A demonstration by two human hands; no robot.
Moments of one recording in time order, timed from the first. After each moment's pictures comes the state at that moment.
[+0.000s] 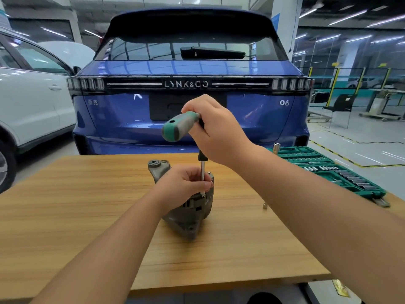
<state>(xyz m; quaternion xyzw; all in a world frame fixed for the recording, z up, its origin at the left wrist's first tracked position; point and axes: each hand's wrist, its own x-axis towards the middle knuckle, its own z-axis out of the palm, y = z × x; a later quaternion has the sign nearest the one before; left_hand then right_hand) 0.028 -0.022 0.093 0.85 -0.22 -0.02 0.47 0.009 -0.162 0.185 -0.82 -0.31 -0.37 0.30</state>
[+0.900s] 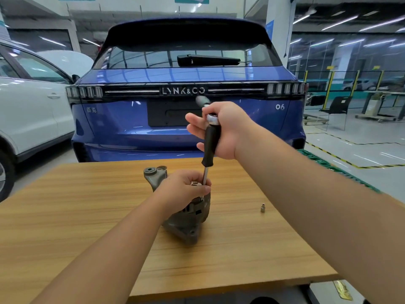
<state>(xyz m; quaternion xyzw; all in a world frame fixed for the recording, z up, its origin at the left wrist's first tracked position) 0.029 -0.032 0.095 0.88 -0.18 -0.01 0.44 0.003 -0.171 0.224 -0.59 -0.01 0.05 0.80</state>
